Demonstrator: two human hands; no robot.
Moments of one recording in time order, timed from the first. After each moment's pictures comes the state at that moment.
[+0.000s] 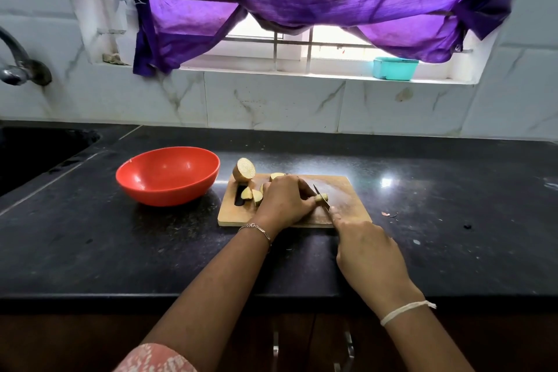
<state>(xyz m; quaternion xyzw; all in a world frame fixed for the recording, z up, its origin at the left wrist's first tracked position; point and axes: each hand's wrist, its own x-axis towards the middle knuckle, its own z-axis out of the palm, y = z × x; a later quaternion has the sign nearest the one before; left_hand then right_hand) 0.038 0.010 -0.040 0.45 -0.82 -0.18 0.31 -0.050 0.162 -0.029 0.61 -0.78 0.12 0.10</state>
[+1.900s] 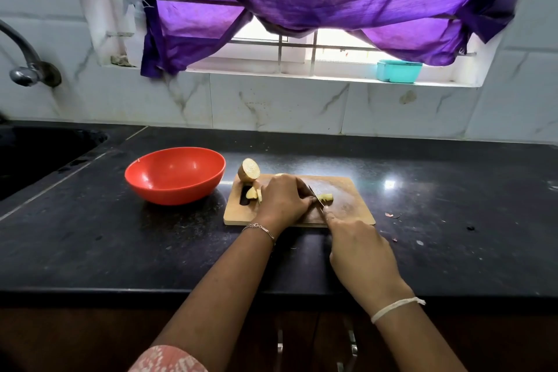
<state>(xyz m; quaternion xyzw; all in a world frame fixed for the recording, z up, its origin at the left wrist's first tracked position) 0.046 0.013 -0.036 0.47 -0.80 -0.18 0.32 -0.040 0.154 -0.034 0.62 -0.77 0.11 0.10</state>
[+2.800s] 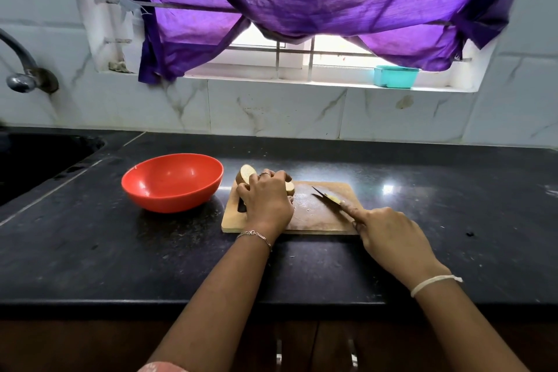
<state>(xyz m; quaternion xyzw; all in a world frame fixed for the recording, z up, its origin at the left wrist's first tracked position) 0.054 0.013 -0.033 0.58 -0.76 -0.03 0.29 -0.103 0.140 -0.022 0.63 -0.76 0.09 0.13</state>
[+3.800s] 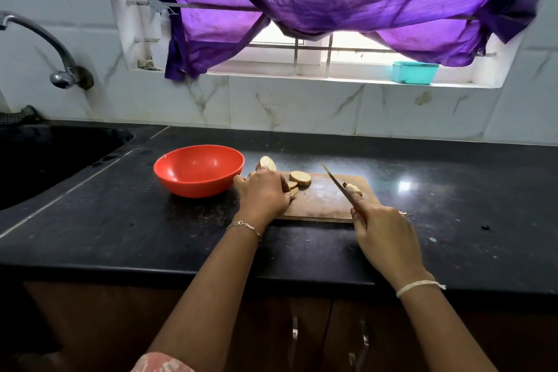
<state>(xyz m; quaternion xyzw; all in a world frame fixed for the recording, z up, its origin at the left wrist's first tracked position) 0.101 0.027 -0.021 0.58 -0.78 0.00 0.24 -0.060 0.152 -0.033 0.61 -0.73 0.29 0.12</state>
